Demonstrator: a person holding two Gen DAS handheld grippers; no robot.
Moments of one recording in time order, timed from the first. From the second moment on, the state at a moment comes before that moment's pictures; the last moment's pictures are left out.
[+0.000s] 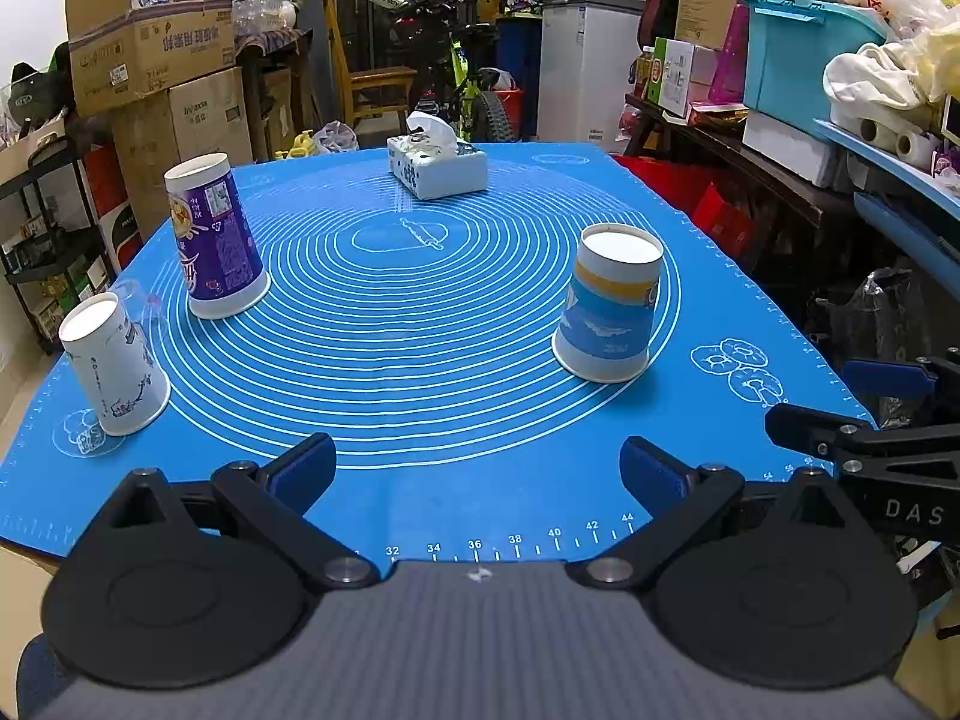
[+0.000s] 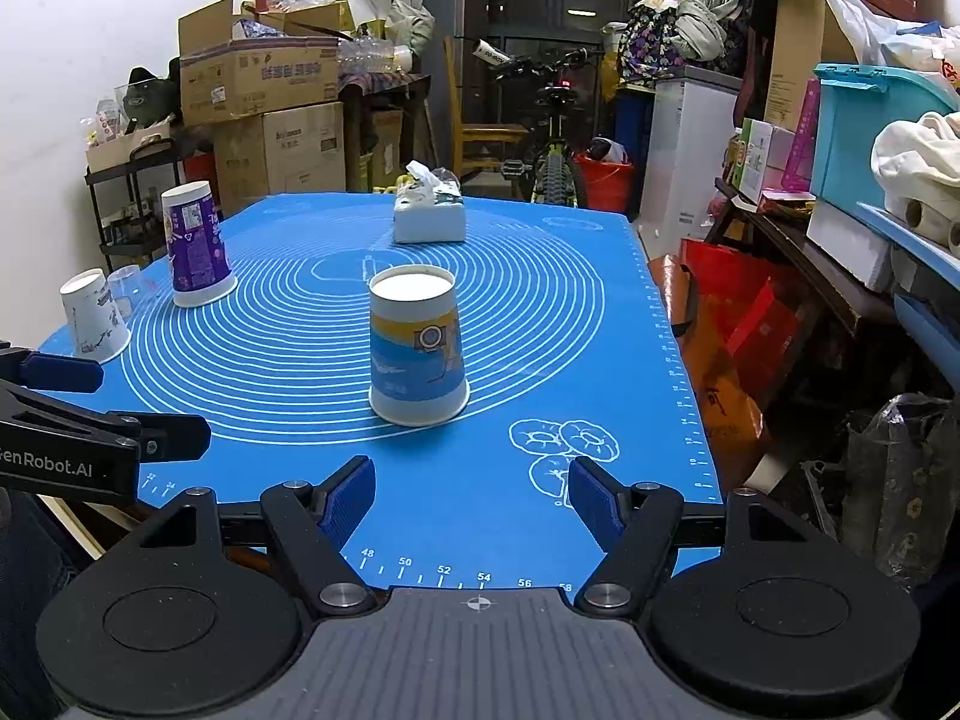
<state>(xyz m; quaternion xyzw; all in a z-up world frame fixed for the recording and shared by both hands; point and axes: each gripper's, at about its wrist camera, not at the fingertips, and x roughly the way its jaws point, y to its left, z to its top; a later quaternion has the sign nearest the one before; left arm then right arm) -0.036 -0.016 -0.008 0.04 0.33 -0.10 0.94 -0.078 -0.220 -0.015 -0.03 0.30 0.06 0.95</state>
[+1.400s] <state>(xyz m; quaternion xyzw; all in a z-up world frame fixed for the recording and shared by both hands) -0.043 -0.017 -0.001 0.04 0.32 -0.10 0.94 -0.086 -0.225 -0.010 -0.02 0.29 0.06 0.95</state>
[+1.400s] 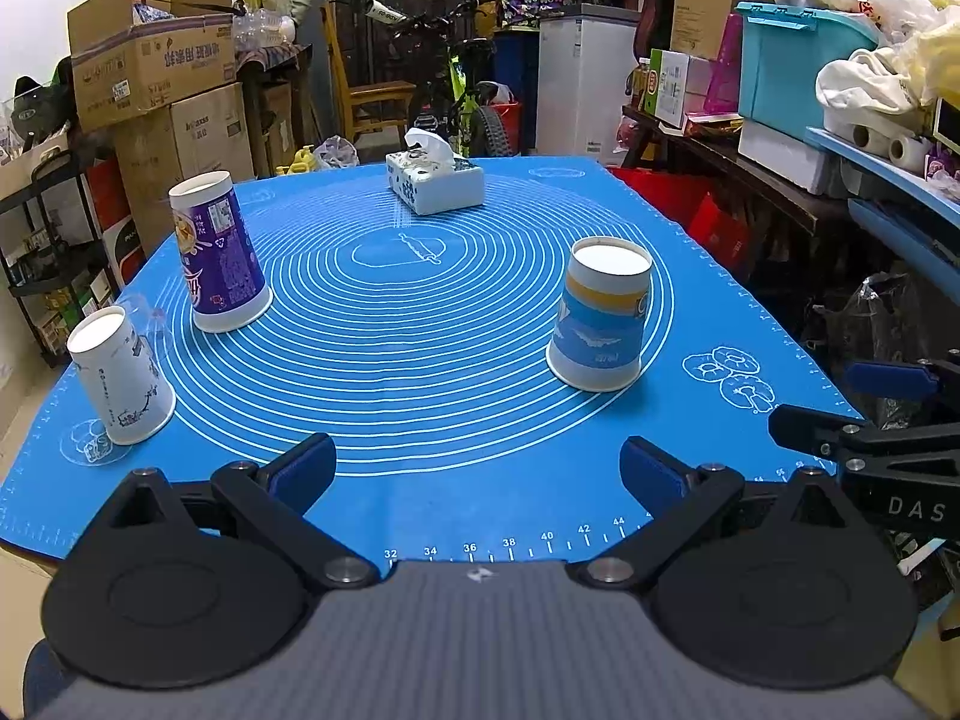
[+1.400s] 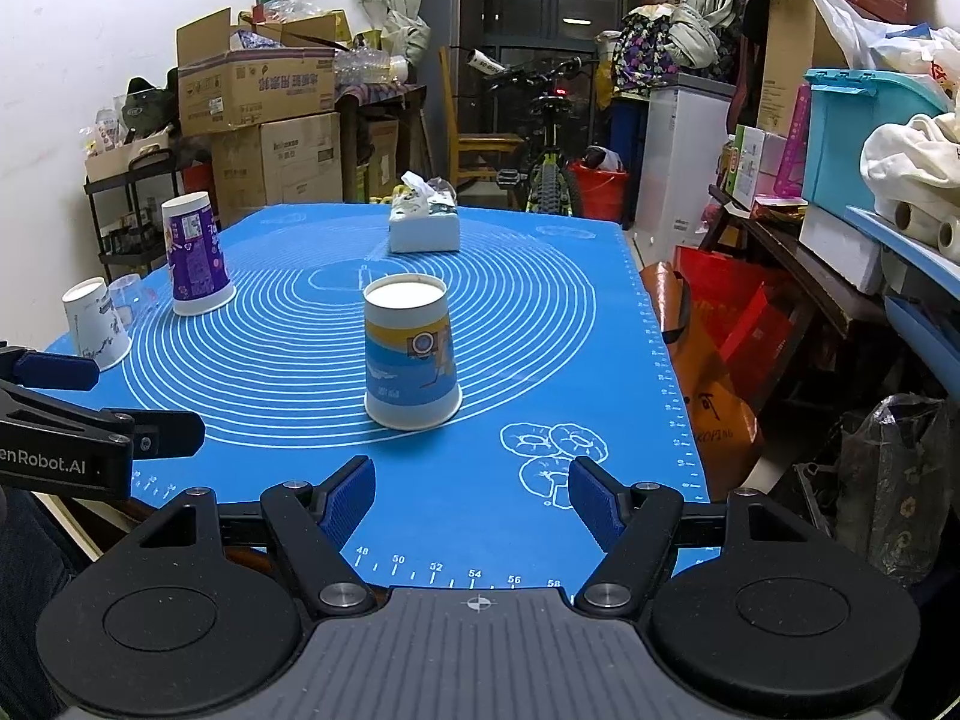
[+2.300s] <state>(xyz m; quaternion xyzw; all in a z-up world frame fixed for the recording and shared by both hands) -0.045 -0.017 0.002 0.04 0.31 -0.10 0.94 -0.088 -0.226 -0.010 -0.02 0.29 0.05 0.96</state>
